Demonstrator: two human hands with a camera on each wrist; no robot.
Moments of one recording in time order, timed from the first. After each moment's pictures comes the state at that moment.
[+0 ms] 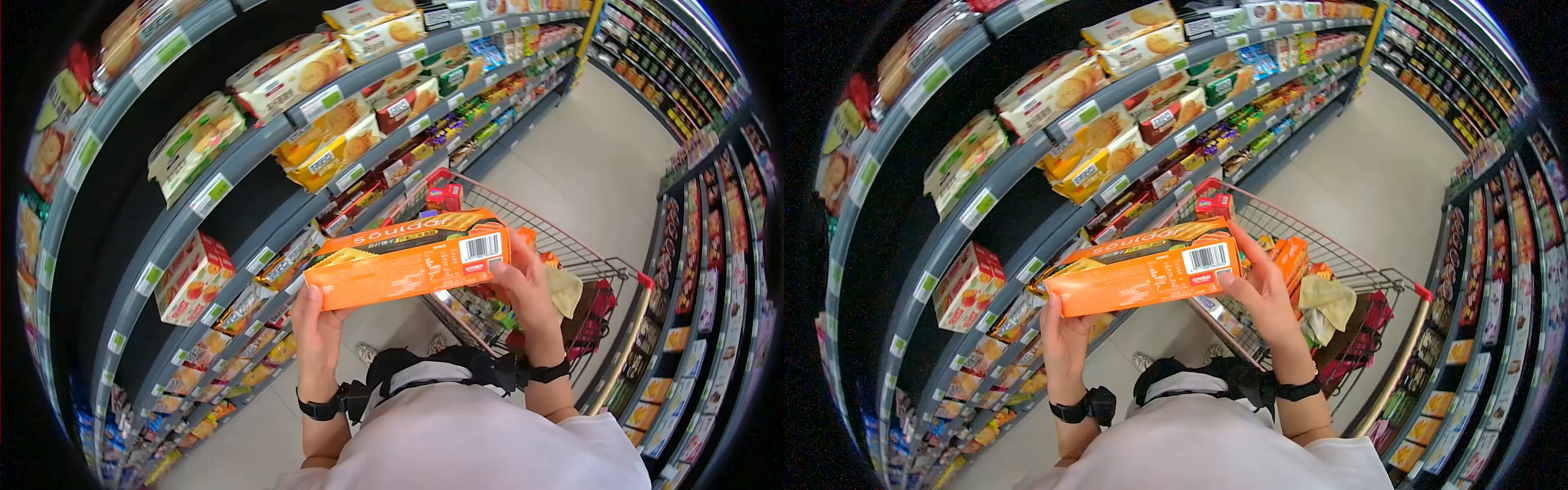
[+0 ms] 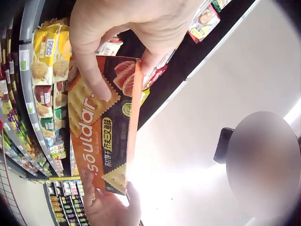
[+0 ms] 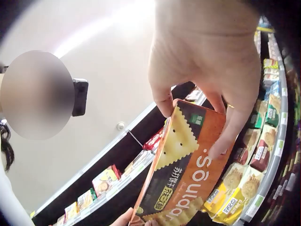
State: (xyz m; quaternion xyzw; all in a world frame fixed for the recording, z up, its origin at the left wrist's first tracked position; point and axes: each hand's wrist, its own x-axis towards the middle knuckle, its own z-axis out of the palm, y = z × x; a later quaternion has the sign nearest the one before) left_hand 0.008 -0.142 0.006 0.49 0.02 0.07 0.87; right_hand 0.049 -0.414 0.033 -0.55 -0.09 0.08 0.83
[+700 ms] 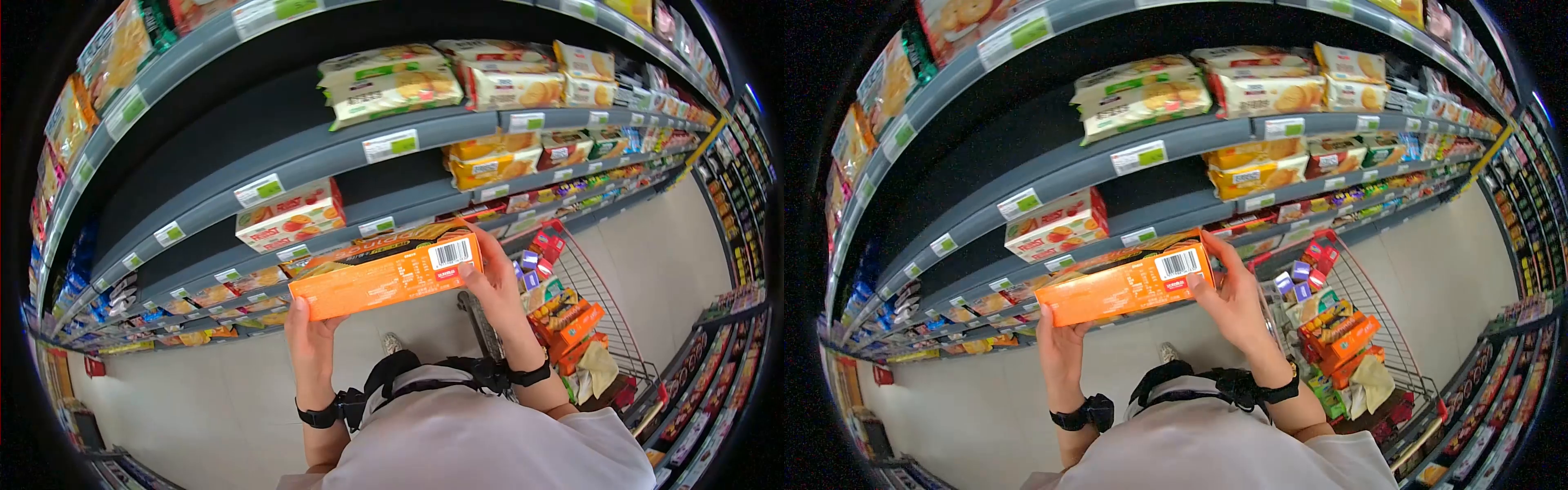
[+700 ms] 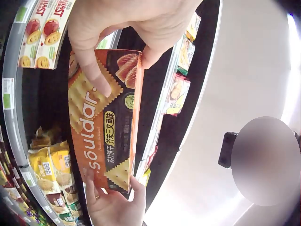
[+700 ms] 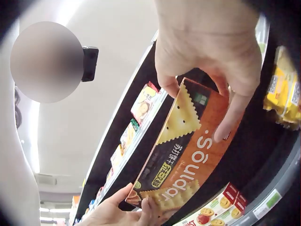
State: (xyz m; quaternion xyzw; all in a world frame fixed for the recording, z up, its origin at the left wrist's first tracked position) left_hand -0.080 0.007 0.006 0.44 0.19 0.32 0.82; right_hand 0.085 -0.188 0.031 -0.59 -0.25 0.19 0.74
